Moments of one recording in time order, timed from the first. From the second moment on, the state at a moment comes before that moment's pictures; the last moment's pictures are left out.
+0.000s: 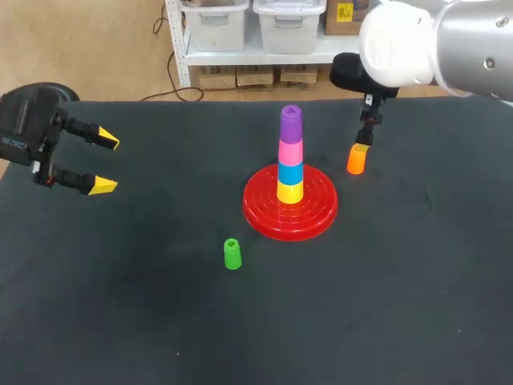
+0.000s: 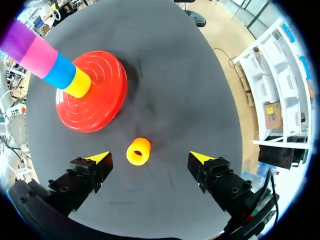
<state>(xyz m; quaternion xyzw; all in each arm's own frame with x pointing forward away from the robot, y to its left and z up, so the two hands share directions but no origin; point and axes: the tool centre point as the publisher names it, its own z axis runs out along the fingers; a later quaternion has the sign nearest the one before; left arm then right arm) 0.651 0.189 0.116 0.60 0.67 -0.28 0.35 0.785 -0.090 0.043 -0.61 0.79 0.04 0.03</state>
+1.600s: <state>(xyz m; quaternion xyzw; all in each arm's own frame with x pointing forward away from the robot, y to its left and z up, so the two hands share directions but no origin) 0.651 0.189 0.116 0.60 0.67 -0.28 0.35 0.781 -0.082 0.017 -0.63 0.78 0.04 0.02</state>
